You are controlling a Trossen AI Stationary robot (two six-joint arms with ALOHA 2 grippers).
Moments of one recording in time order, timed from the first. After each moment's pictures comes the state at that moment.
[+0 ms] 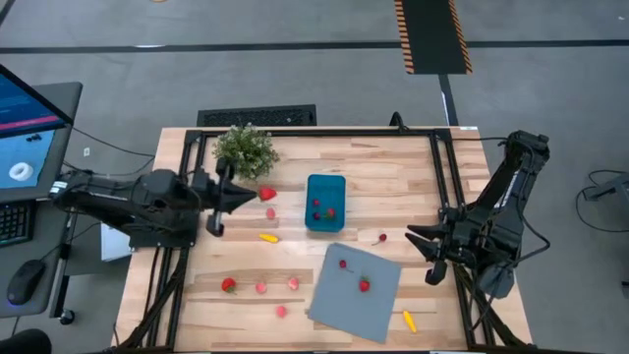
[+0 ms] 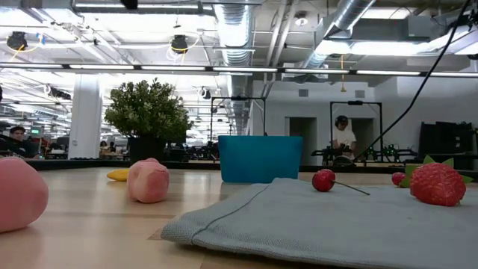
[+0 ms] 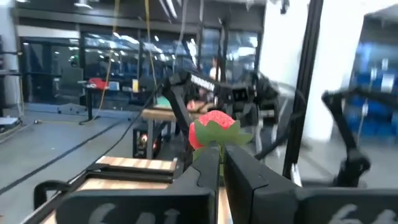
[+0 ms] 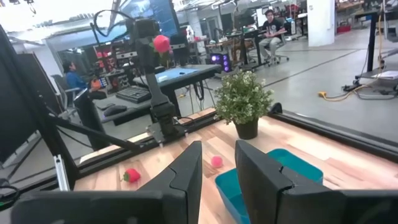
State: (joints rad) left arm -0.12 0.64 0.52 0.36 -0.12 -0.09; right arm 1.11 1.00 0.73 -0.30 1.49 0.77
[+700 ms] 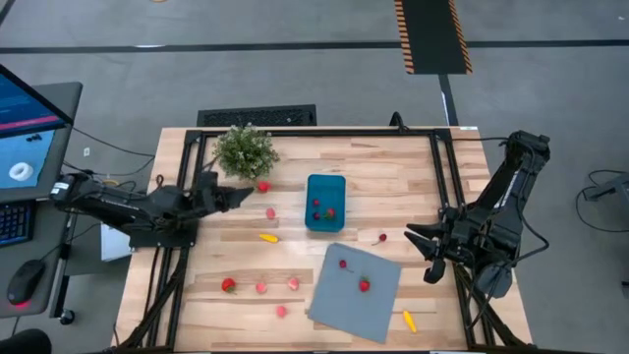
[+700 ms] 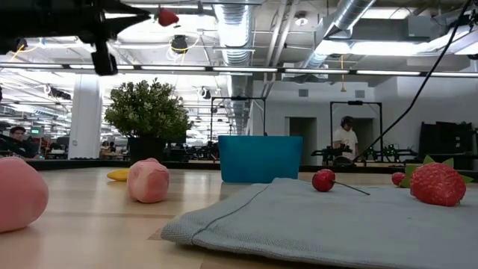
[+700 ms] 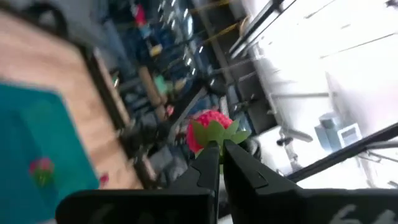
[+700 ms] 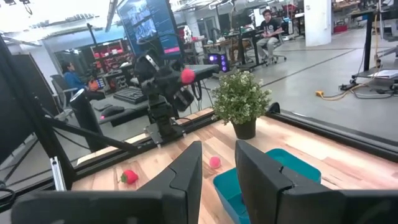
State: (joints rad) left arm -0.15 0.57 0.16 0.67 -0.37 -1.13; right arm 1.10 1.00 0.73 -0.31 1.49 0.78
